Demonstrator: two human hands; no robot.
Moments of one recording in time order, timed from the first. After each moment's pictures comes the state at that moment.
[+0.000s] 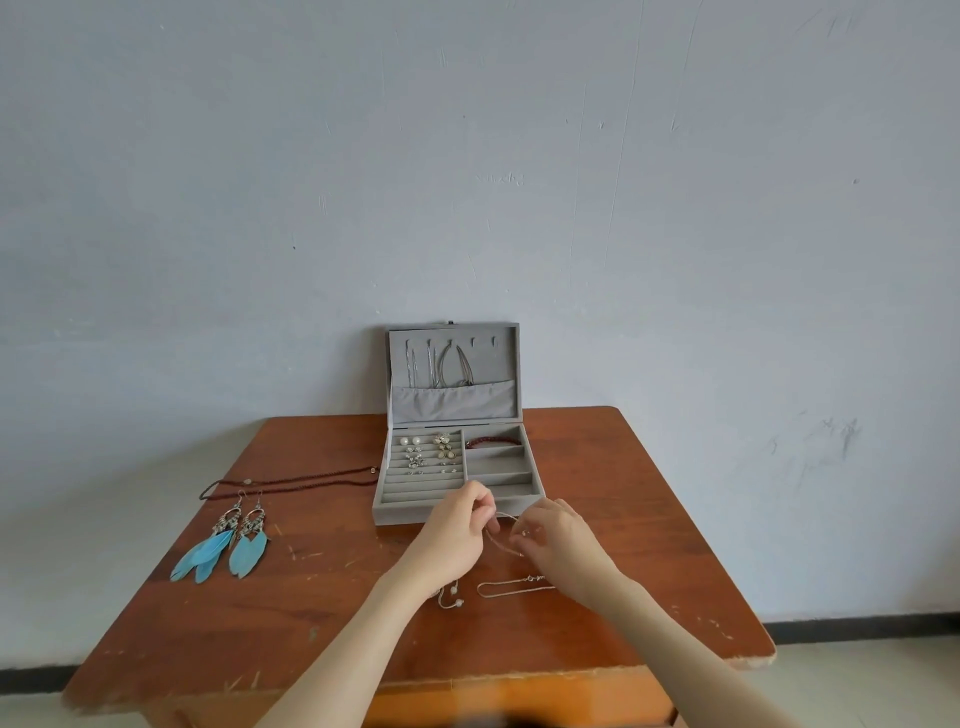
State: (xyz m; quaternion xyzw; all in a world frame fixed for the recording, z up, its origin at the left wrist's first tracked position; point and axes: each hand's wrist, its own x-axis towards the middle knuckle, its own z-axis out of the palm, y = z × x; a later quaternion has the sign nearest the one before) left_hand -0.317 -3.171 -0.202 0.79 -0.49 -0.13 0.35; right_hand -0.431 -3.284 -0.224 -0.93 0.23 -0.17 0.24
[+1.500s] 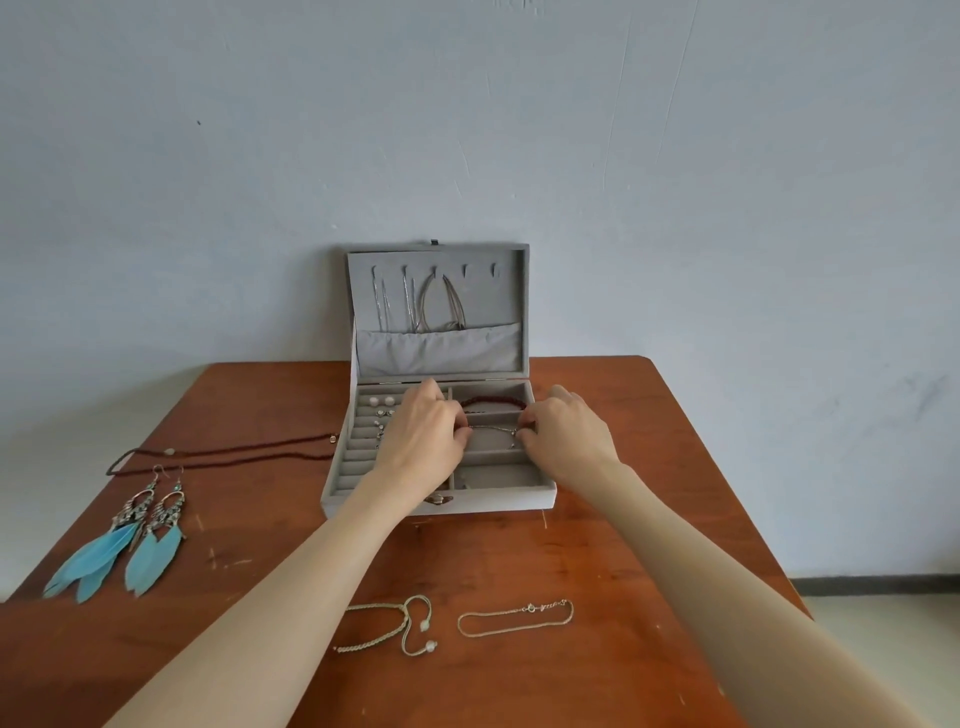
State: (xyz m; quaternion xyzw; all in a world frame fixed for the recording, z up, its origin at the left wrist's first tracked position) left_hand -0.233 -3.250 -0.217 0.85 -0.48 0.08 0.22; right_hand -0.348 -3.366 -0.208 -0.94 0.29 -0.14 0.13
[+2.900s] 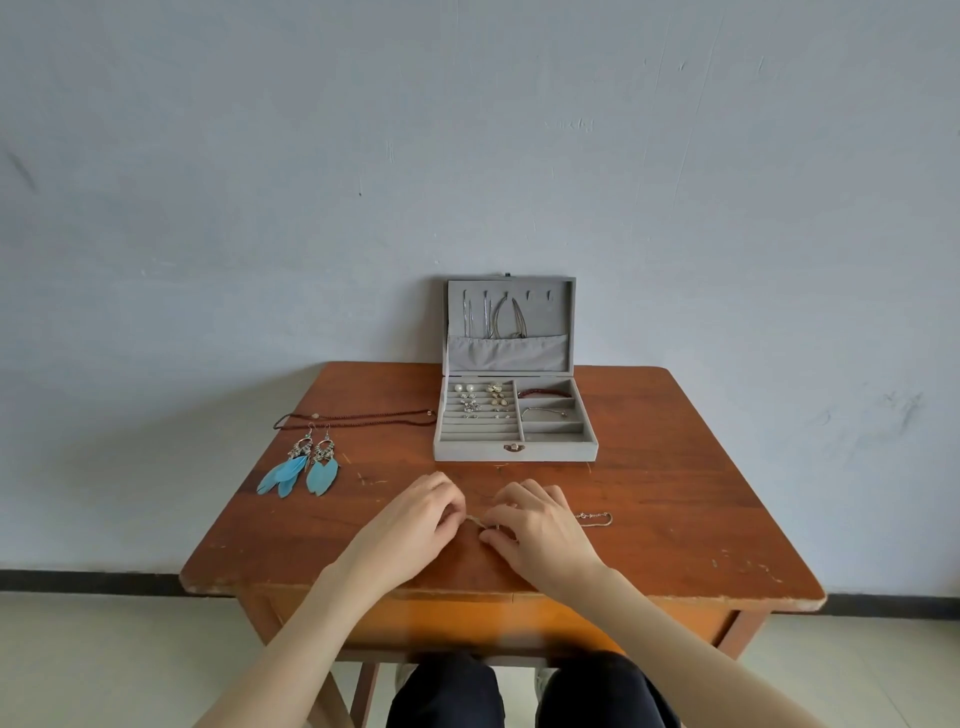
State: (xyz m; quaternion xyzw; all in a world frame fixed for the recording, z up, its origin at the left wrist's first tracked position) left_hand -0.297 -3.057 -0.214 0.80 -0.56 0.02 0.21; right_hand -0.417 -3.195 -0.238 -0.97 0.07 -0.21 0.11
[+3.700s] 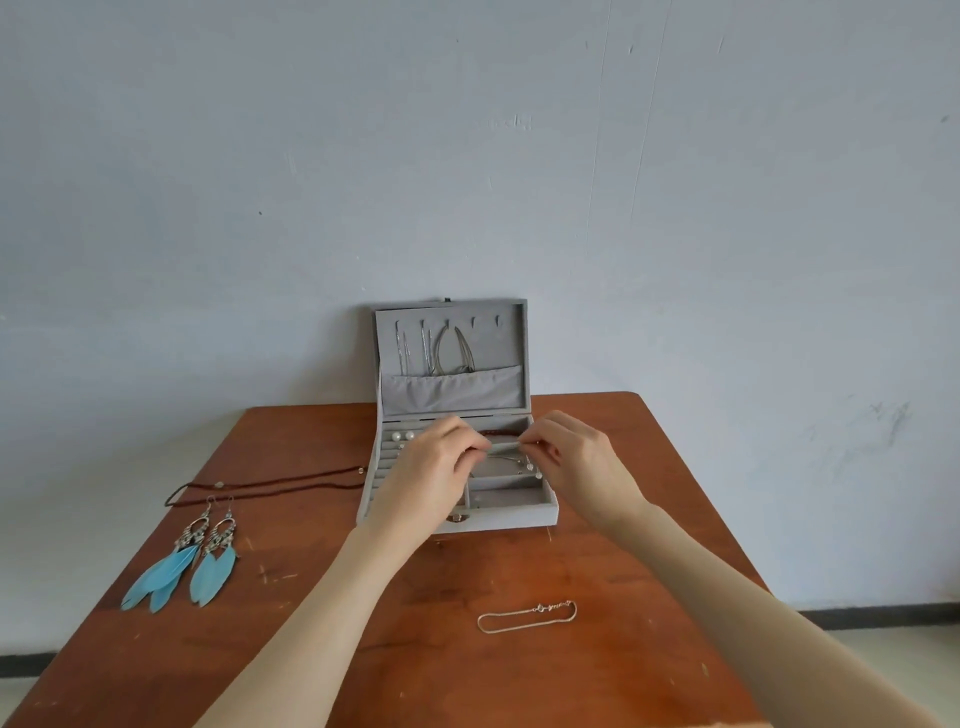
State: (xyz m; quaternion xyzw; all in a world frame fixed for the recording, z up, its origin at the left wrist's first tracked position) left_hand -0.267 -3.201 -0.175 0.73 -0.58 0.12 0.34; right_hand -0.393 -3.333 -0.174 -0.92 0.09 -0.35 0.17
